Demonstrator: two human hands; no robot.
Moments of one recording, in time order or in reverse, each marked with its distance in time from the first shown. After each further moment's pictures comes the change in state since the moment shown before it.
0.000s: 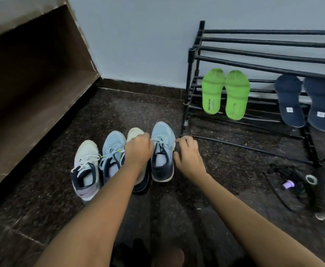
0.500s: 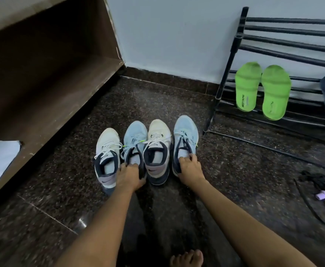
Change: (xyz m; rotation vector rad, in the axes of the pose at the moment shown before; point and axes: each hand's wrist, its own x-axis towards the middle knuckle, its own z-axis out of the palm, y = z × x) left_hand -0.074 -0.122 0.050 0.142 -0.474 -0.275; right_hand -0.013 -0.034 0.085 -0.297 -0.590 0.082
